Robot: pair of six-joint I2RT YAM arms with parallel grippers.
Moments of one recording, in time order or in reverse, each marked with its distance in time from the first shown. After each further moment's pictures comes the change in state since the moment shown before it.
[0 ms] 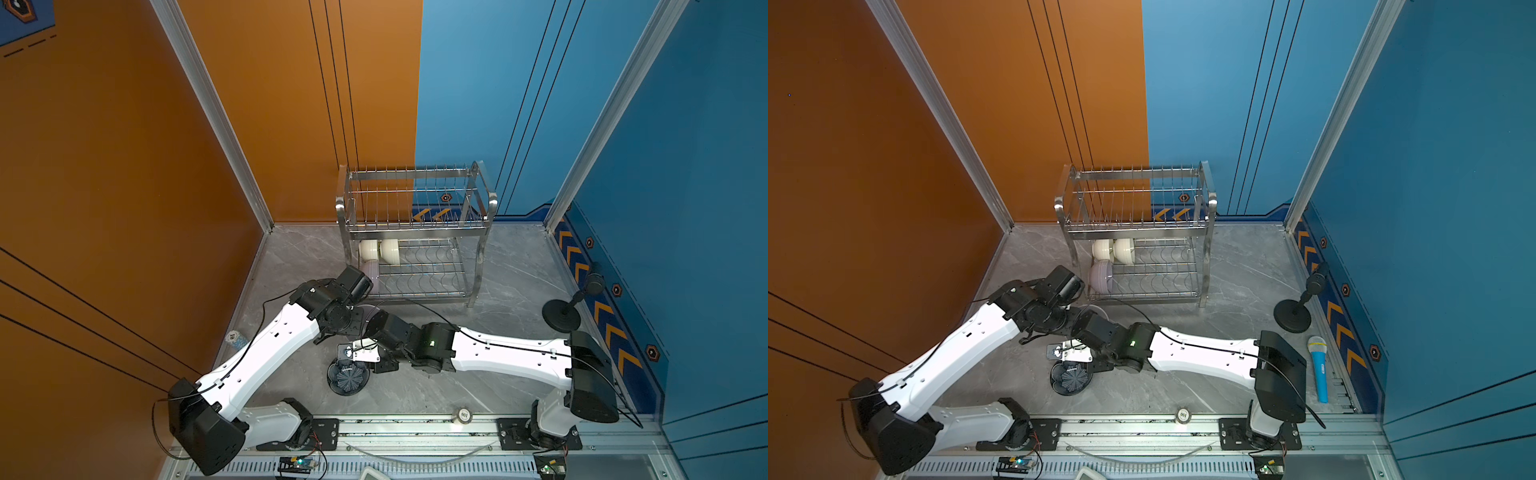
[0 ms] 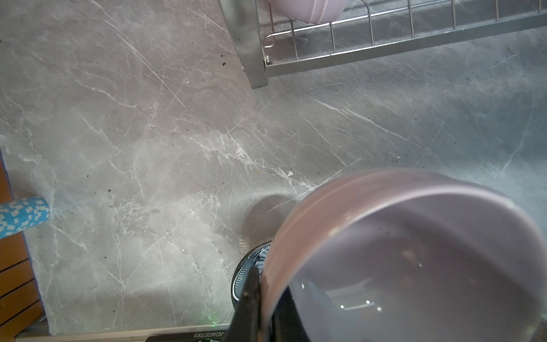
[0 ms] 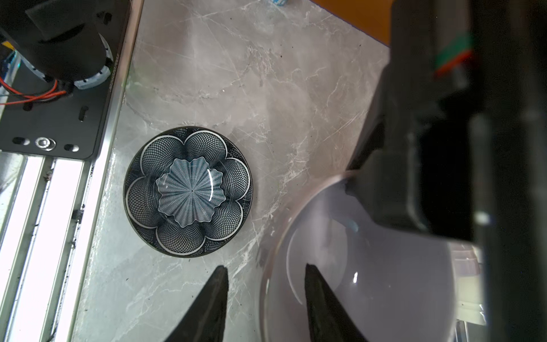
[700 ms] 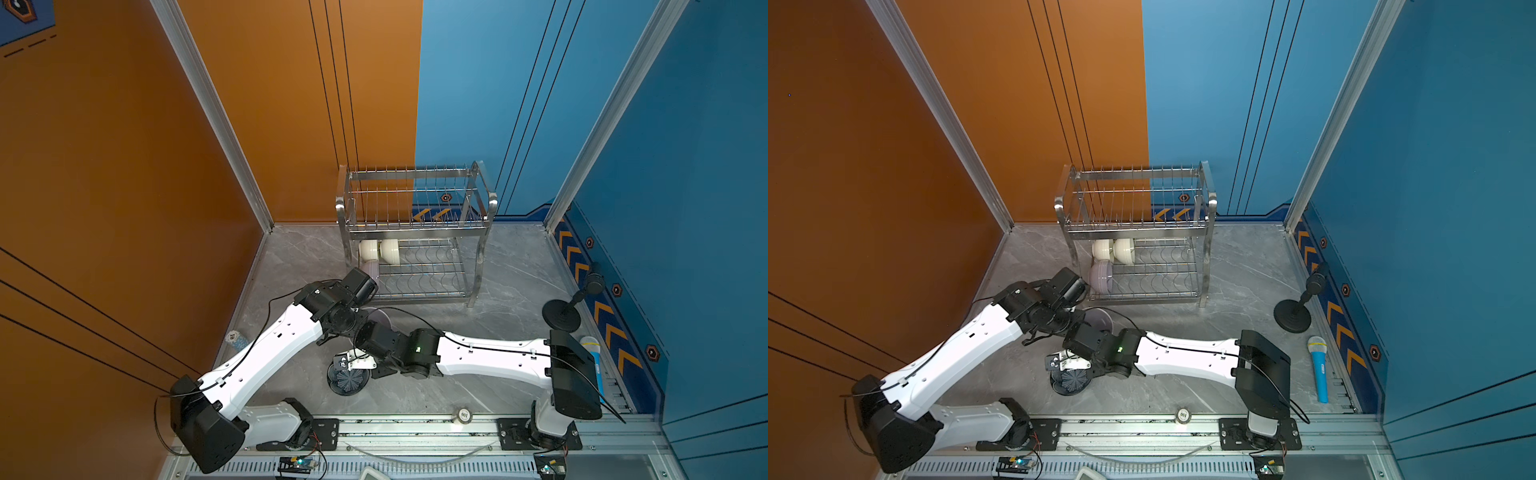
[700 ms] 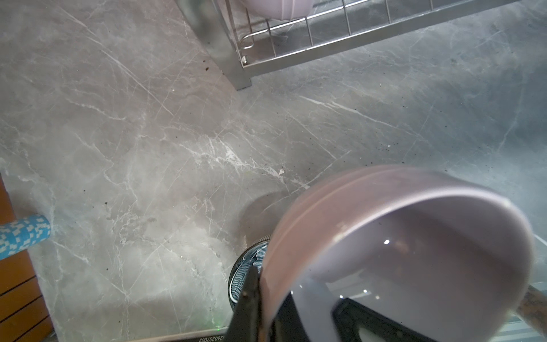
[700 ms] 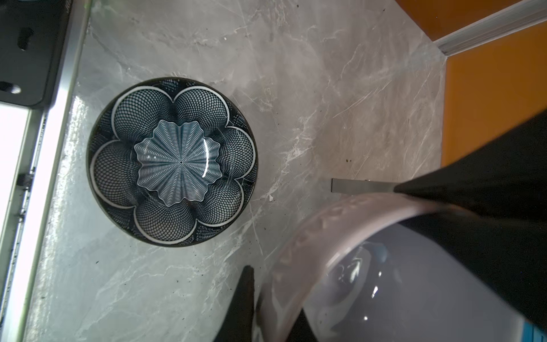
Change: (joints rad) left arm -0.032 0.009 0.003 0.011 0.003 0.040; right arm 0.031 0.079 0.035 -0.053 0.121 -0.070
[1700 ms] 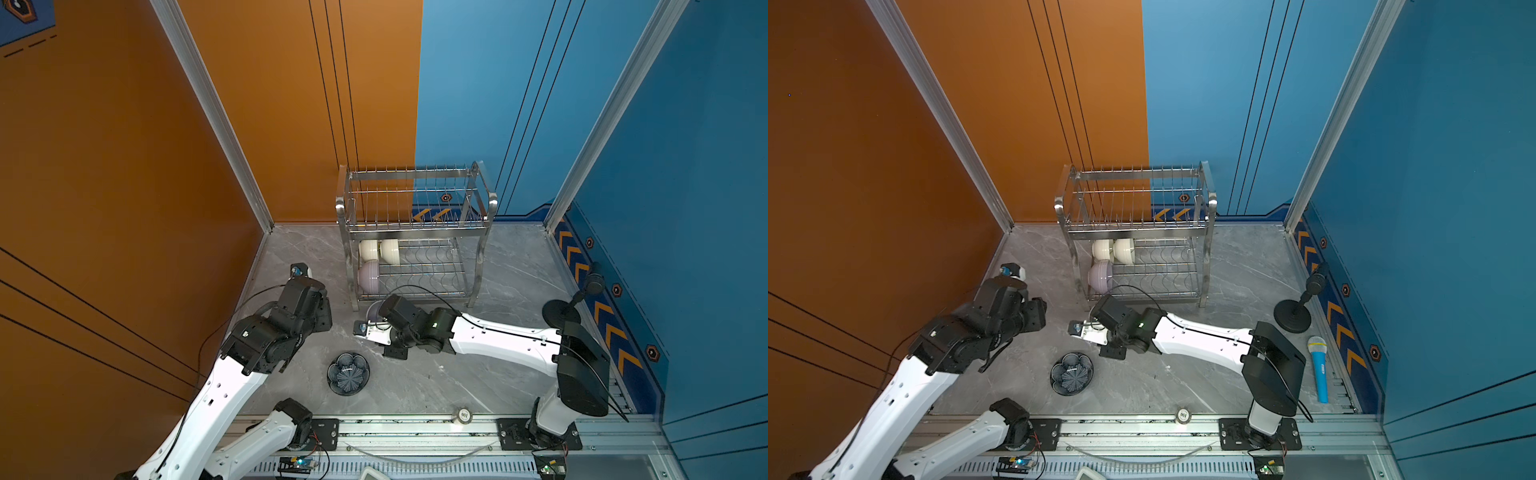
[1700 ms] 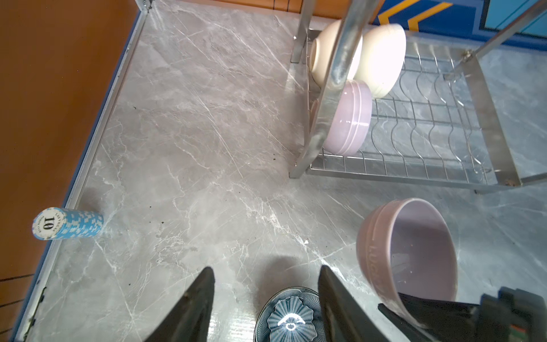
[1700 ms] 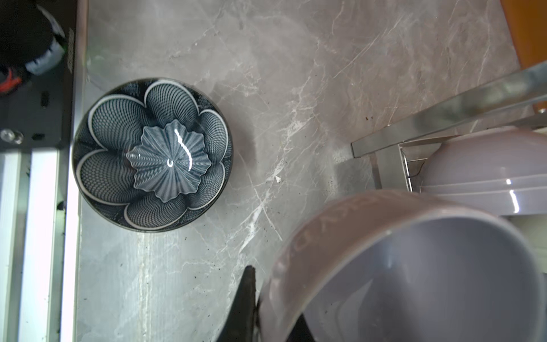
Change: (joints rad) left arm 0.177 -0.407 -0.068 0.103 -0.165 -0.080; right arm -0.217 -0.065 -0.105 0.070 -0.319 0.246
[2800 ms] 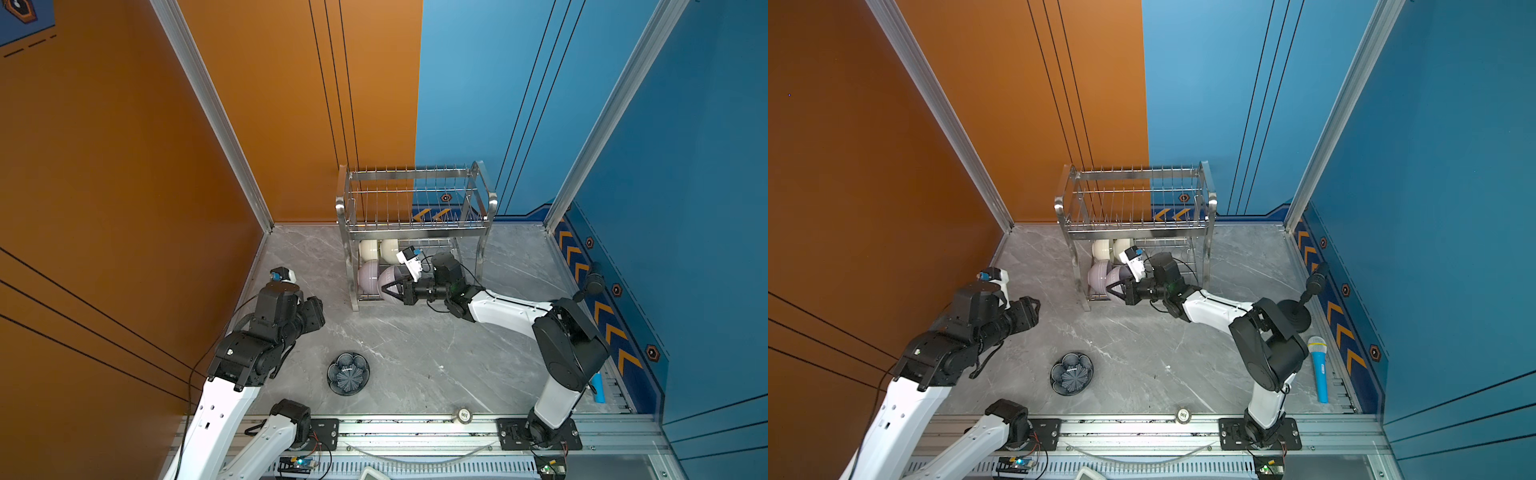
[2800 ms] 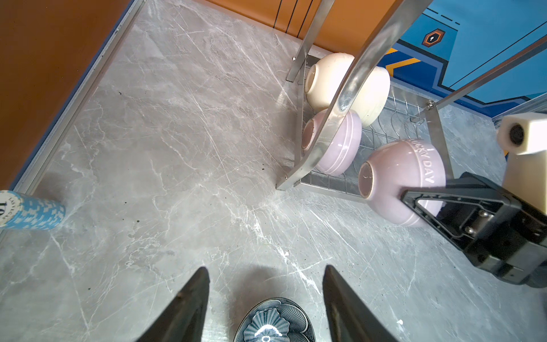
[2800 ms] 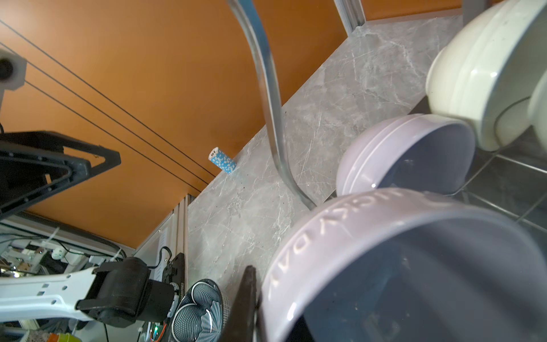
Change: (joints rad) left arm 0.181 -0.081 -0.068 0.088 0.192 0.001; right arm -0.424 0.097 -0.187 0.836 -0.581 0.866
